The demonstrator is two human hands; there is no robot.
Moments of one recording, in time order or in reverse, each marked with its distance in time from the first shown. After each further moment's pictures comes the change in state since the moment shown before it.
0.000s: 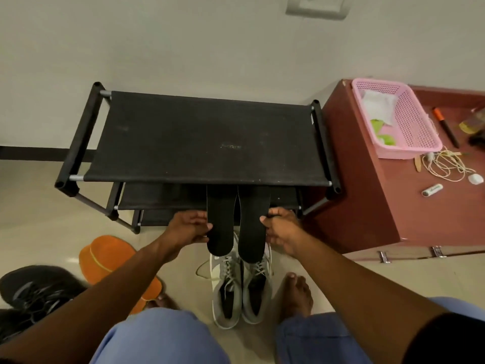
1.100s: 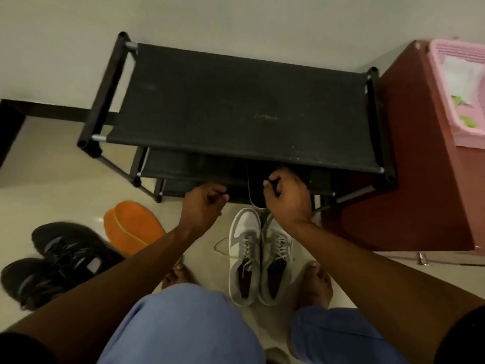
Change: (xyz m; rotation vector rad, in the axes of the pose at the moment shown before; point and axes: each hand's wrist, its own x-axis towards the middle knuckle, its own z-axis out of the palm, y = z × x) left_hand 0.009 -0.029 -0.001 0.368 0.335 0.298; right_hand 0.021 0.007 0.047 -0.817 0.265 -0.862
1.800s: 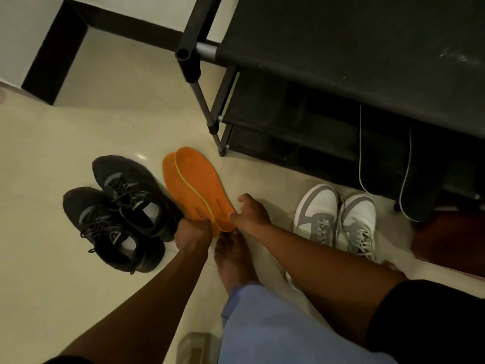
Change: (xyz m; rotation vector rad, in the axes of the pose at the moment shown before) left_hand -0.074 -0.240 -0.057 -0.038 0.408 -0.951; right_hand -0.096 -0.081 0.270 -0.033 -0.919 0.282
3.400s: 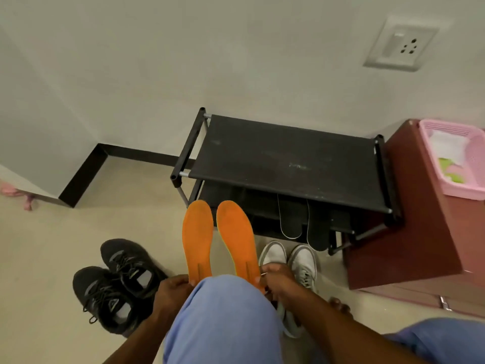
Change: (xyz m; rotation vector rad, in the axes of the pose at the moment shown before) left_hand -0.073 -0.003 -0.066 -0.188 -0.392 0.388; right_hand -0.209 0.047 -0.132 0.576 0.109 0.214
